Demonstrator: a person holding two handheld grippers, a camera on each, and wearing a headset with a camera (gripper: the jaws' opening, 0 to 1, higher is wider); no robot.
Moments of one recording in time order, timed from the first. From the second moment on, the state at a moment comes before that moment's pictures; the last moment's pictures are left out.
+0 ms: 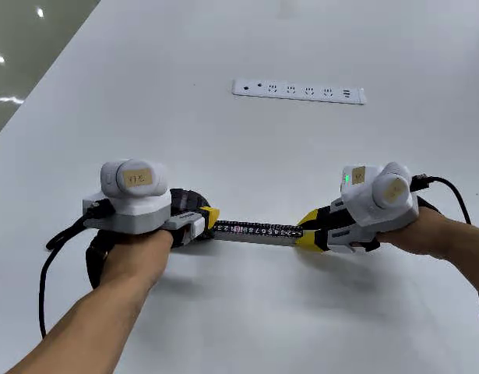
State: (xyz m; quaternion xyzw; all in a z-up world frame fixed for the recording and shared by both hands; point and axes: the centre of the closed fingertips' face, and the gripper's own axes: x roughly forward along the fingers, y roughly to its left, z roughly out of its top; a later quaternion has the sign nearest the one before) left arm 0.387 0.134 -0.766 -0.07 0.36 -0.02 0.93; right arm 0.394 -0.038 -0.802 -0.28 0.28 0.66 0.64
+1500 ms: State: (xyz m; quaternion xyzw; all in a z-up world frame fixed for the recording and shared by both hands) left arm 0.386 0.133 -0.766 -0.07 0.36 -0.03 0.93; right arm 0.388 0.005 -0.804 -0.27 0.27 0.67 0.63
